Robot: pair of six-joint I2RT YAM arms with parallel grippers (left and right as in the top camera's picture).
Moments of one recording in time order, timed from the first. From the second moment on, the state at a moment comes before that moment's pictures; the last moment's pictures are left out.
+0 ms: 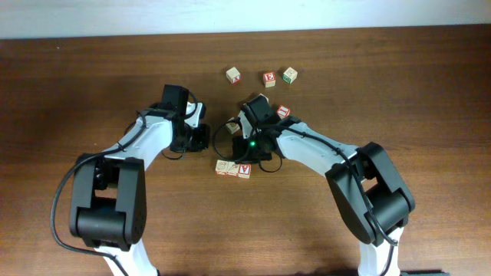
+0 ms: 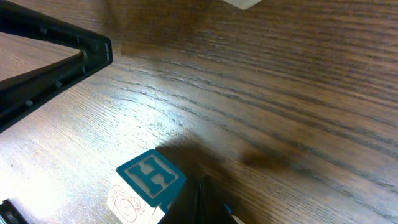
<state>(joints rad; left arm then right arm) -0.17 1.96 1.22 -0.58 0.29 -0.12 0.56 2.05 1.30 -0.44 -0.45 0.47</state>
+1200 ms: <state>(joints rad) -0.16 1.96 1.34 -0.94 0.40 0.22 0.37 1.96 1.22 -0.67 -0.62 0.39</state>
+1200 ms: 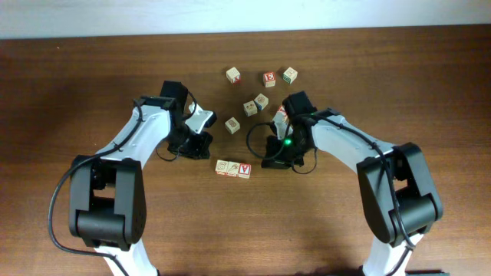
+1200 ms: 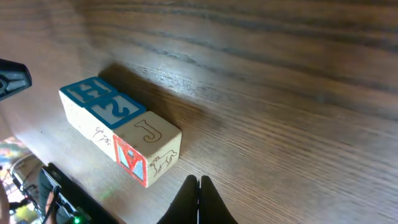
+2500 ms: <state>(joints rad) -0.23 1.96 1.26 -0.78 0.37 -0.01 0.48 1.96 1.20 -0.55 -0.50 0.54</state>
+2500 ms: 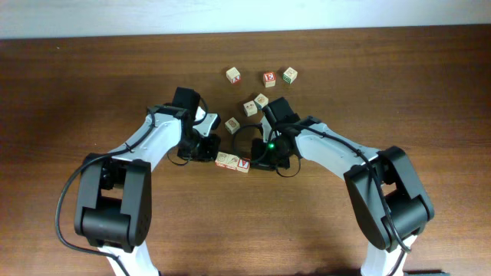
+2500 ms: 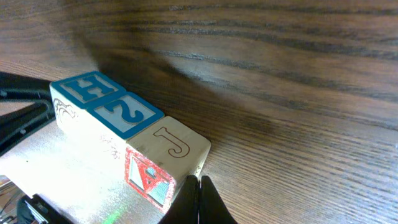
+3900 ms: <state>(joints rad) -0.20 1.96 1.26 -0.79 0.52 0.15 0.34 1.96 1.17 -0.58 -0.63 0.49</state>
